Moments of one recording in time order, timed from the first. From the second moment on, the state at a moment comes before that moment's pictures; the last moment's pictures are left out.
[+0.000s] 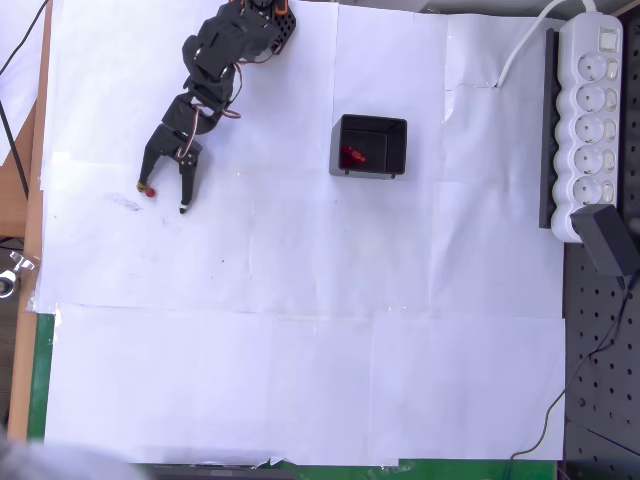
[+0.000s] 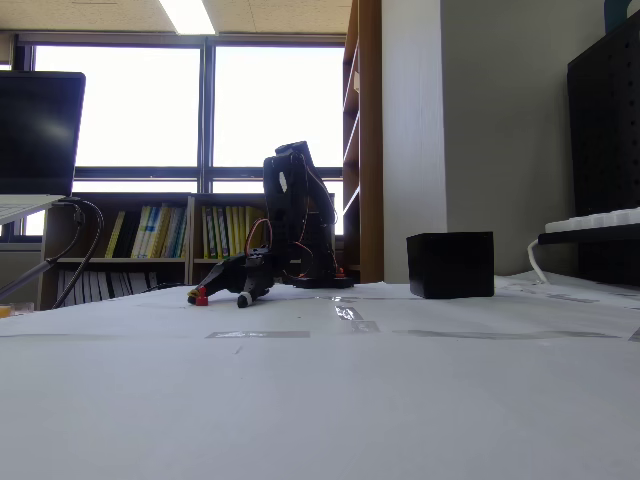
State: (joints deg) arm 34.5 128.4 39.6 -70.4 -96.5
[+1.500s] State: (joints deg) arm 37.5 95.3 32.4 -35.0 -95.1
